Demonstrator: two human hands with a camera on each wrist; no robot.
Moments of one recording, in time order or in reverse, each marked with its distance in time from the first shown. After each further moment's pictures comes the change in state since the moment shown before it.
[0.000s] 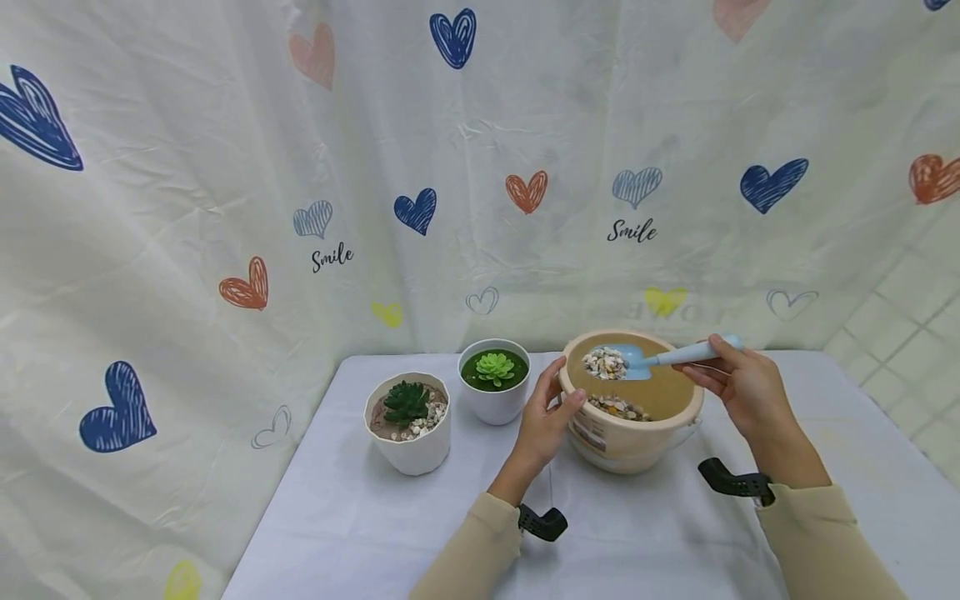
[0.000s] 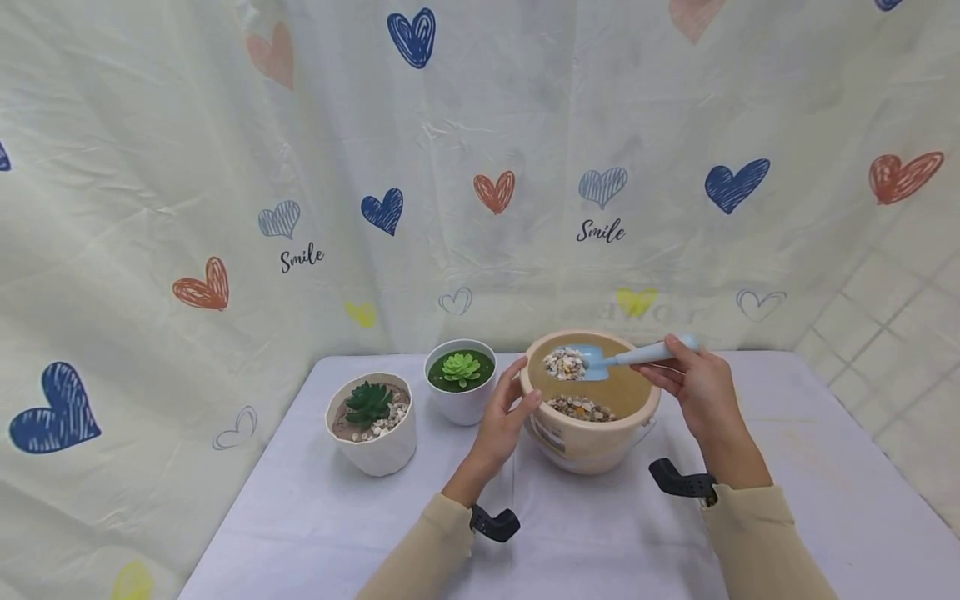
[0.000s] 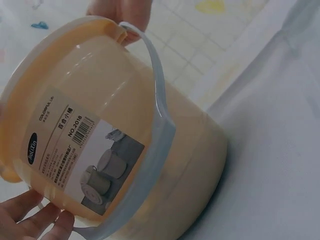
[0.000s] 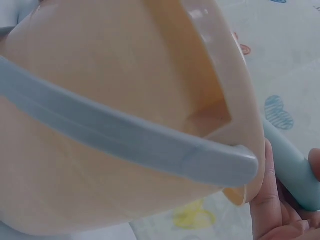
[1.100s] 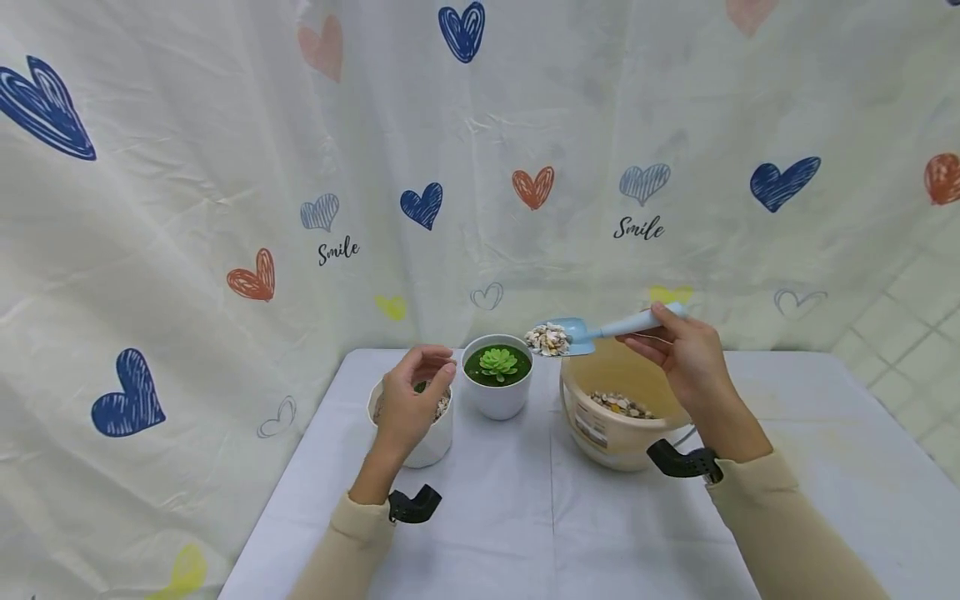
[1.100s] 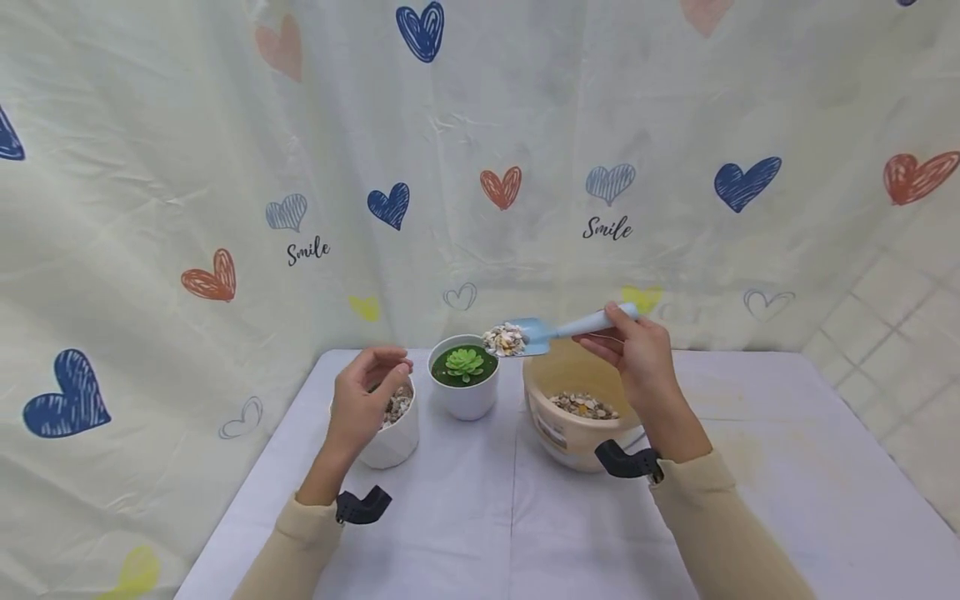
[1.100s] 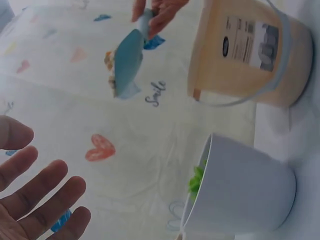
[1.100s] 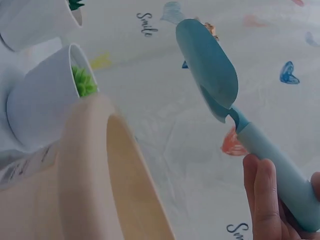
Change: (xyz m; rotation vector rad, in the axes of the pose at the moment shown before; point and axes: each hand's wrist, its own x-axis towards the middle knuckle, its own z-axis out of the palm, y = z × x) left_hand -0.053 0.105 -0.155 0.443 0.265 0.275; right_hand 0.013 0.003 0.096 -0.056 0.007 -0.006
